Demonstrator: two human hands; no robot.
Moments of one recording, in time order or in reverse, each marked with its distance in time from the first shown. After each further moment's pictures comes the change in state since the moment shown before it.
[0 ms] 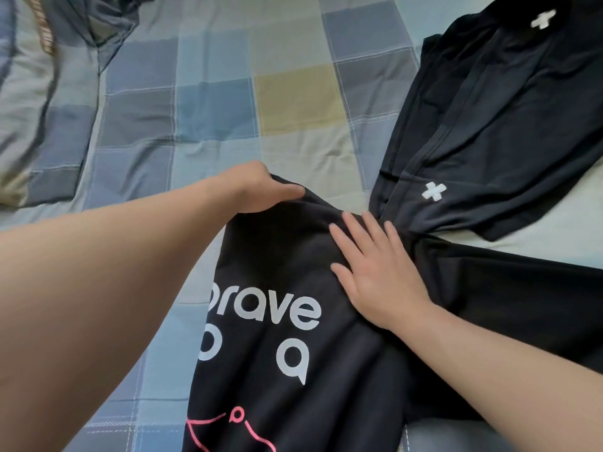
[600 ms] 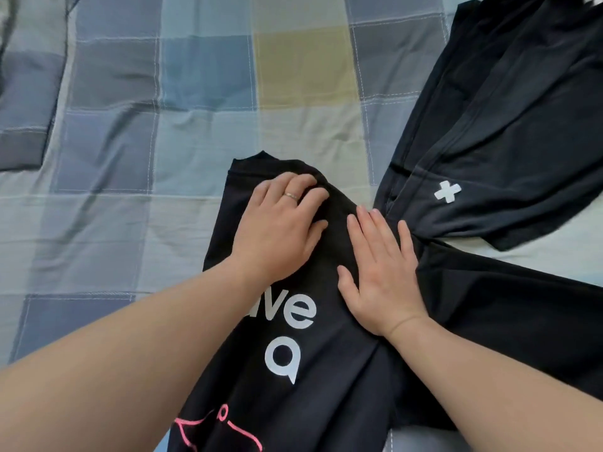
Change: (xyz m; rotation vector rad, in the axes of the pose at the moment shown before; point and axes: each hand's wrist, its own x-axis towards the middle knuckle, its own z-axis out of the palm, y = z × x) left_hand -0.013 -0.009 0.103 0.217 0.559 0.539; right_hand 0.001 0.009 0.020 0.051 0.072 0.077
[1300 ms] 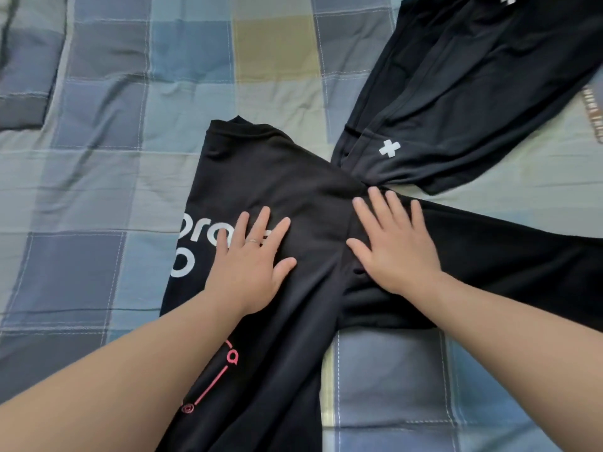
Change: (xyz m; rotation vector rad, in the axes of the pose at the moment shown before) left_hand -0.123 0.072 -0.010 -0.054 -0.458 -0.273; right_hand -0.069 0.056 -0.052 -0.317 -0.289 0.073
